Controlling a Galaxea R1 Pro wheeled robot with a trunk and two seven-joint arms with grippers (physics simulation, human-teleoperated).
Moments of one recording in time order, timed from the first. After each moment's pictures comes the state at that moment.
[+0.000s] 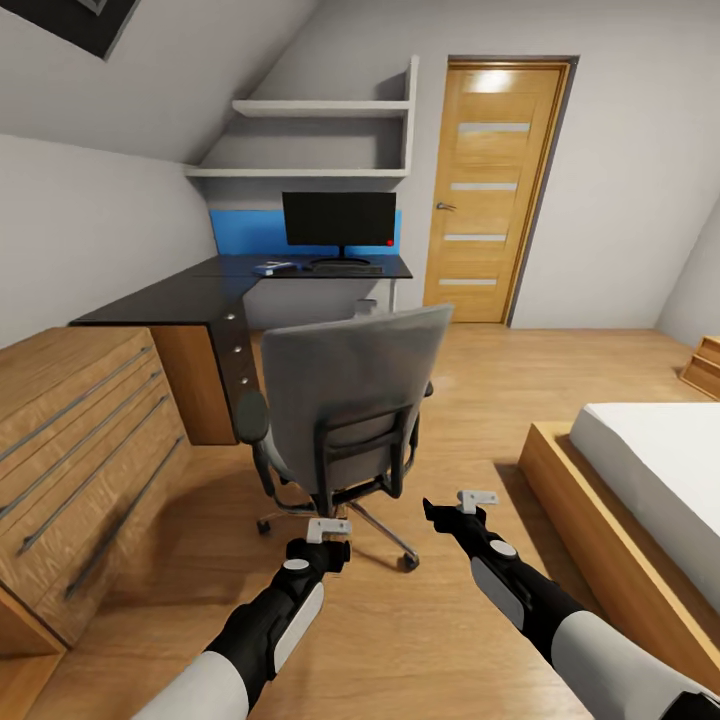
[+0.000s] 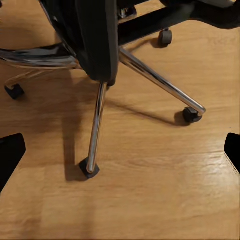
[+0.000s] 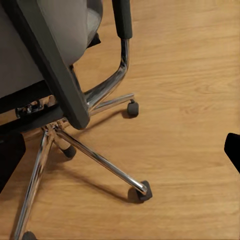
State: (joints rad) left arm -0.58 -0.17 -0.40 -0.68 0.27 0.26 0.30; right arm -0.70 -0.12 0.62 -0.58 -0.70 -0.09 -0.10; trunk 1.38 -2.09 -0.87
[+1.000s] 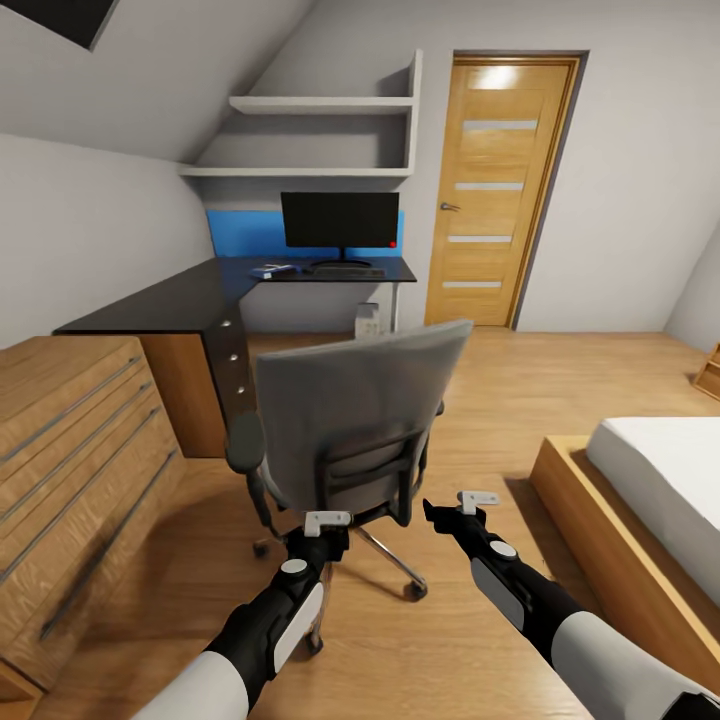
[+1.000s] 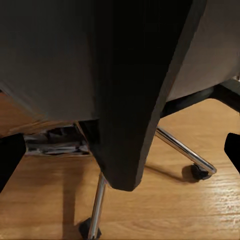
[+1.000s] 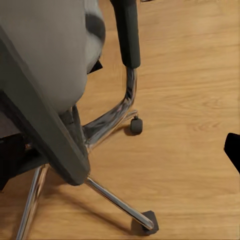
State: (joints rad) left arm -0.58 -0.17 -0.39 -0.68 0.28 0.14 0.31; right arm -0.70 -0.12 0.63 -0.58 -0.70 -0.09 -0.10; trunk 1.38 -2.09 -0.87
